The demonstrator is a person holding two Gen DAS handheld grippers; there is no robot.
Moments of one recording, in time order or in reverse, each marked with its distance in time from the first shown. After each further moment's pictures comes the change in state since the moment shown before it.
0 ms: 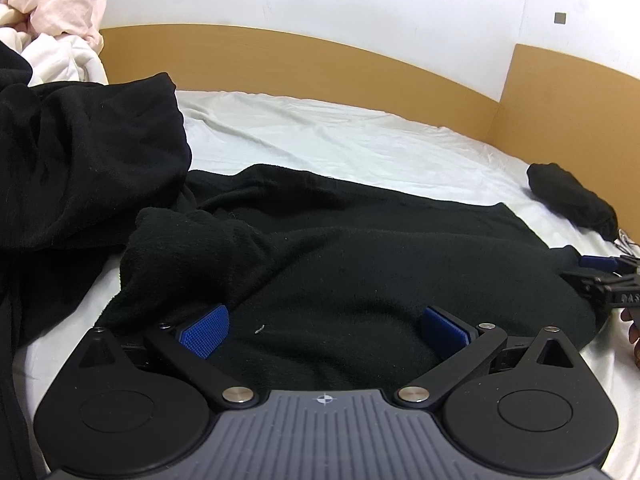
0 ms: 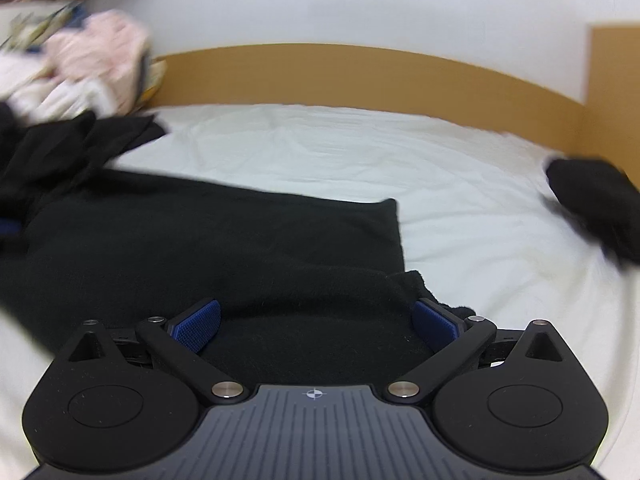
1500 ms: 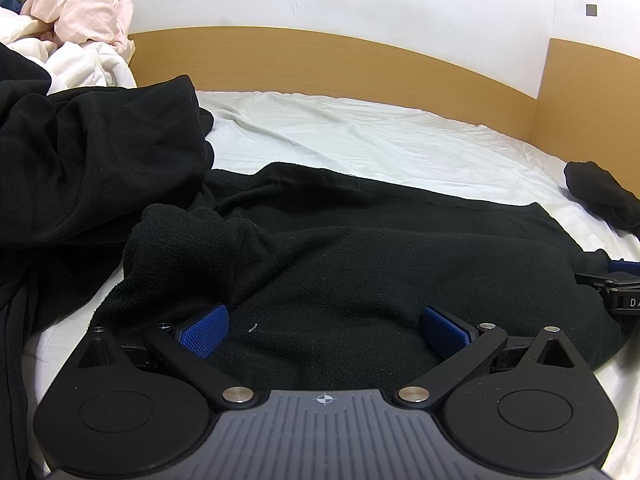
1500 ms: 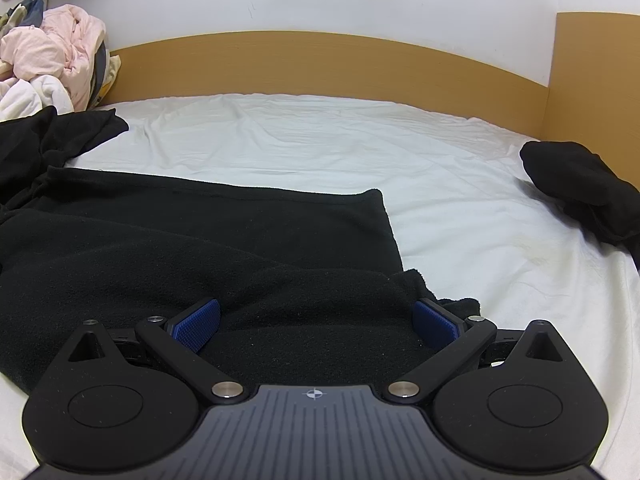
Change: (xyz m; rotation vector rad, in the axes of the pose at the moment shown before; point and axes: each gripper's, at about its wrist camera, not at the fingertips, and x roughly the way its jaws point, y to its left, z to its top) left arm 0.008 -0.019 0.001 -0.025 -0.003 0.132; right arm 0.031 0.026 0.010 0.016 0.025 -0.087
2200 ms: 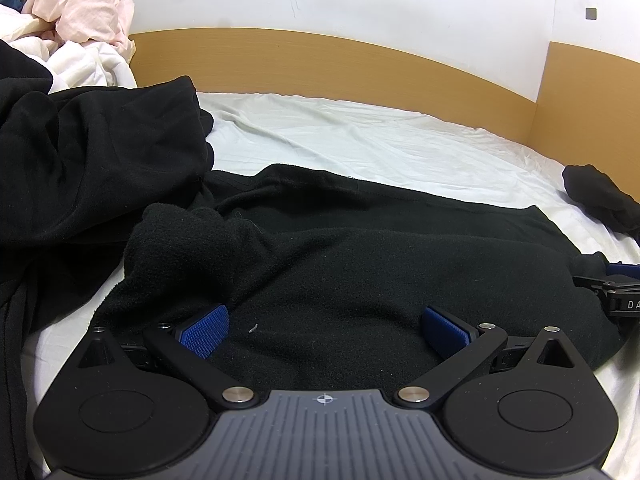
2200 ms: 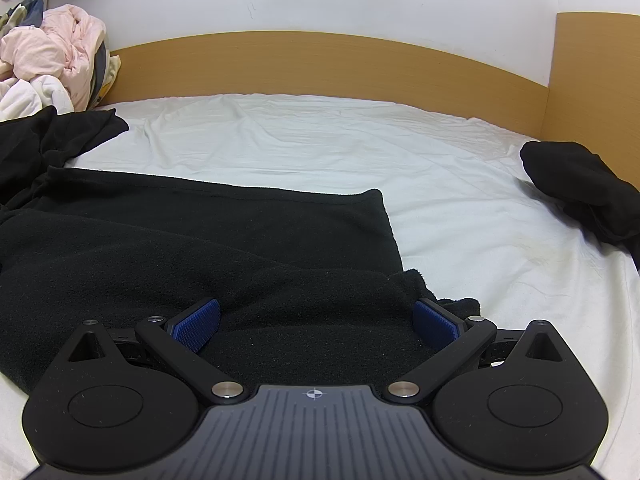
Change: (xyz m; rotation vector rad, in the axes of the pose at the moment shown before) left arm 0.000 0.001 -0.001 -0.008 -0.008 -0.004; right arm -0.002 -0.002 0.000 0.000 0.000 0.002
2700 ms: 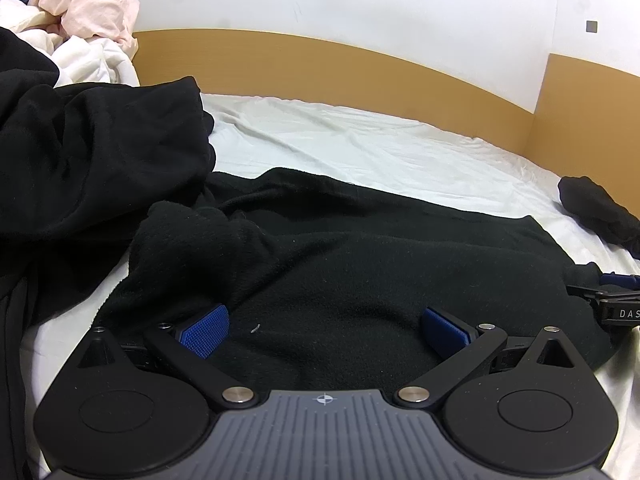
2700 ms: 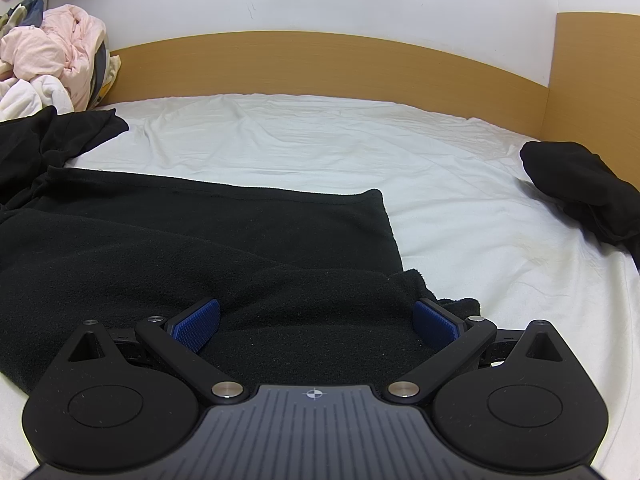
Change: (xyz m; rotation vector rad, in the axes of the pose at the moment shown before) left arm -0.003 0.005 -0.001 -0.029 -0.015 -0.023; right arm 0.001 0.001 0.001 0.000 0.000 0.000
